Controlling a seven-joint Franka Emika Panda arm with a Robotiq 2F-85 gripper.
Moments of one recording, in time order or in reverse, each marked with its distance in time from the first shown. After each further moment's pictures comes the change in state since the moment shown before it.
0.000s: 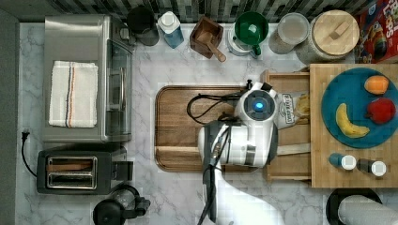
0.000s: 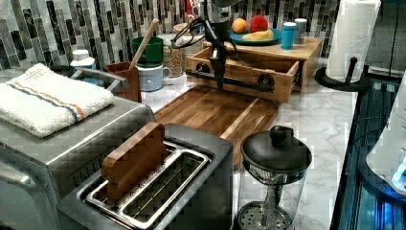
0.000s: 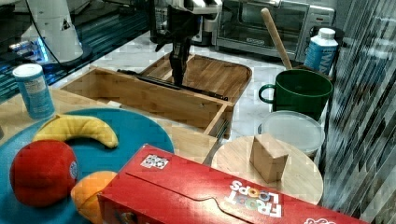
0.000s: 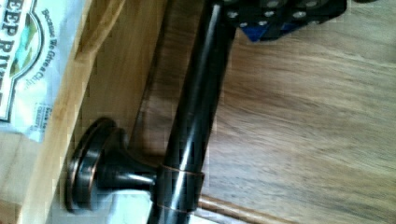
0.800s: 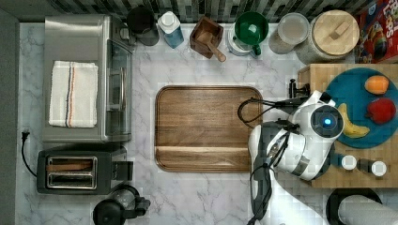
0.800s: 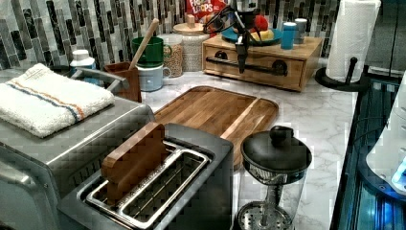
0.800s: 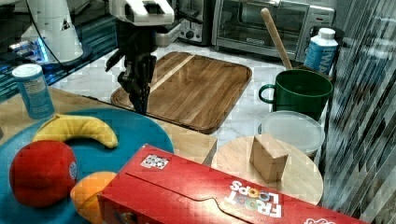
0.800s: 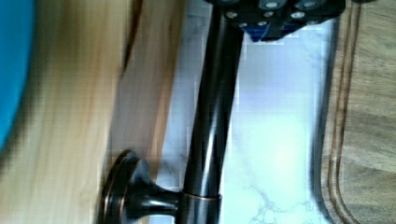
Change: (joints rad) arm -0.161 0.031 -0.098 0.051 0.015 0.064 -0.186
